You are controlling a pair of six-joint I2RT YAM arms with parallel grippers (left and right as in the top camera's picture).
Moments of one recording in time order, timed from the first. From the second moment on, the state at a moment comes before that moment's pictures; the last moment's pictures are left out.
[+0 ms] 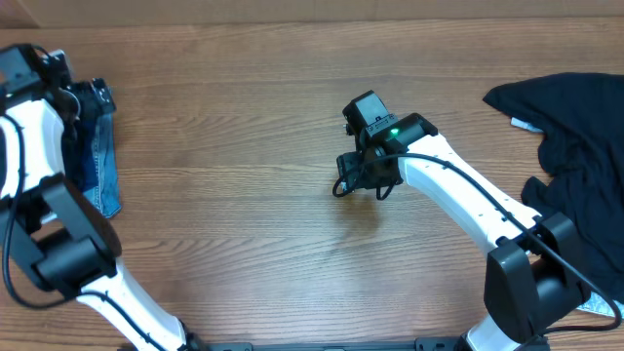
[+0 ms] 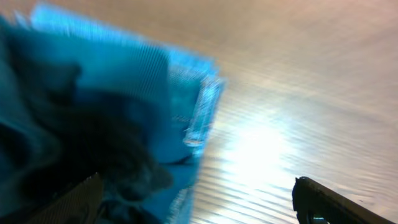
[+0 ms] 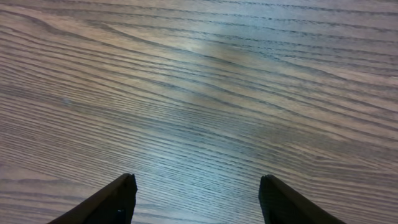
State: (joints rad) left arm 0.48 2.11 1.77 -0.64 0.14 0.06; right arm 0.51 1.80 1.37 -0.93 -0.07 0.33
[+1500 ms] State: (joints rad) left arm 0.94 1.82 1.57 -0.26 1.08 -0.41; right arm 0.51 1.80 1.37 -0.95 -0.07 0.33
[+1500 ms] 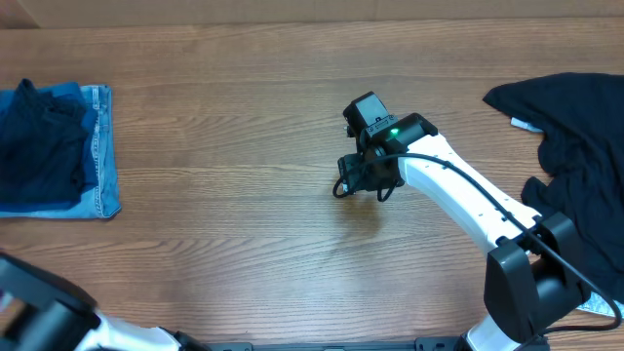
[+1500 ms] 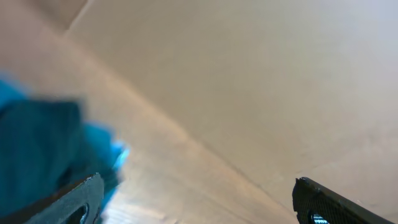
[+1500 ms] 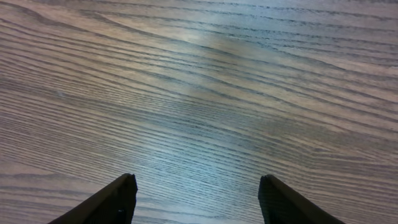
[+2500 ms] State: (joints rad) left arm 0.09 1.62 1.58 -1.00 0.01 0.00; right arm 0.13 1.80 1.60 -0.98 -0.10 0.30
